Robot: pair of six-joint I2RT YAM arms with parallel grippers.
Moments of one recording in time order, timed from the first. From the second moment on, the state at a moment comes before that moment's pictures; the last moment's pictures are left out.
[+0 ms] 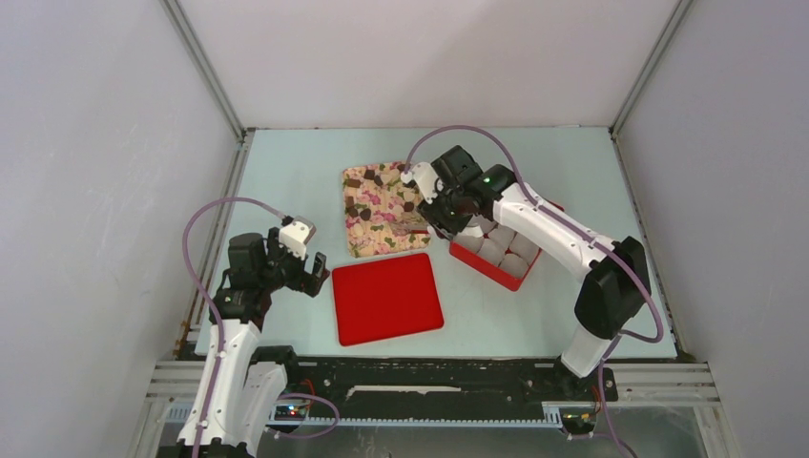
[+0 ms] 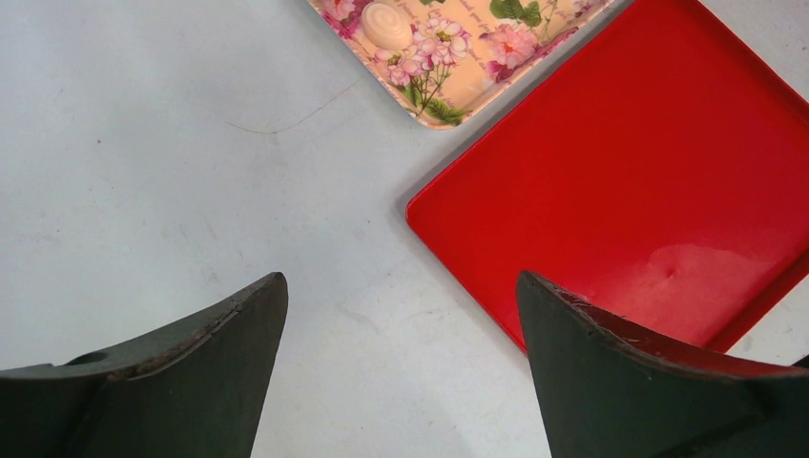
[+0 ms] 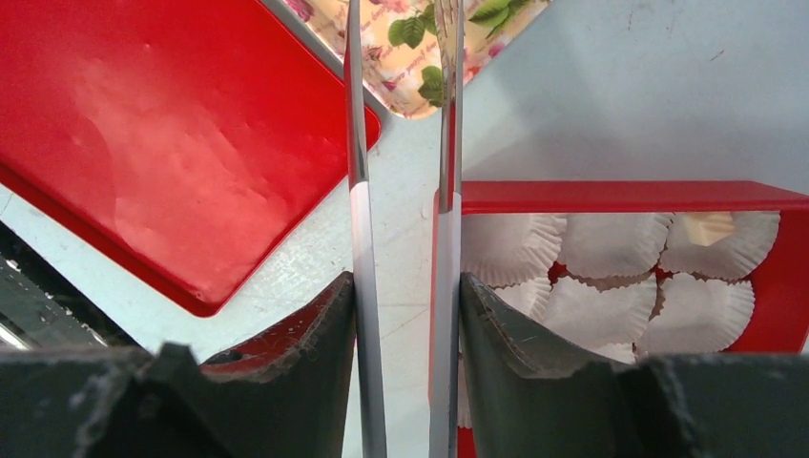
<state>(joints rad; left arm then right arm) 0.04 0.66 0.55 -0.54 0.45 0.37 0.69 1.72 1.55 -0.86 -0.10 -0.25</state>
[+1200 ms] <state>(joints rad) 0.04 0.66 0.55 -0.54 0.45 0.37 0.68 1.66 1.50 -0.85 -0.04 -0.25</state>
